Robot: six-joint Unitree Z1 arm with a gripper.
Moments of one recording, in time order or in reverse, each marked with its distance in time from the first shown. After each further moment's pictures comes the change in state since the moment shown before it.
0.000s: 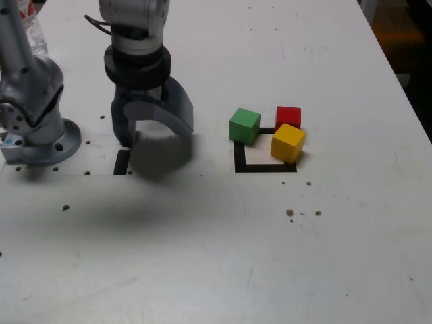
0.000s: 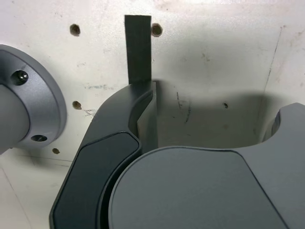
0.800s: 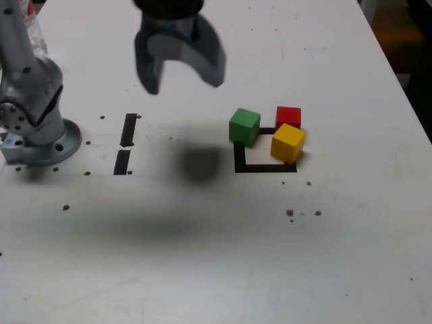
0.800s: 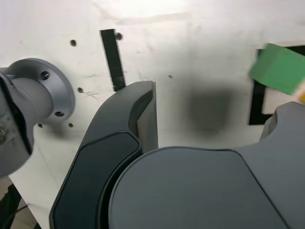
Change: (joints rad) arm 0.038 0.043 -0.532 0.464 0.017 0.183
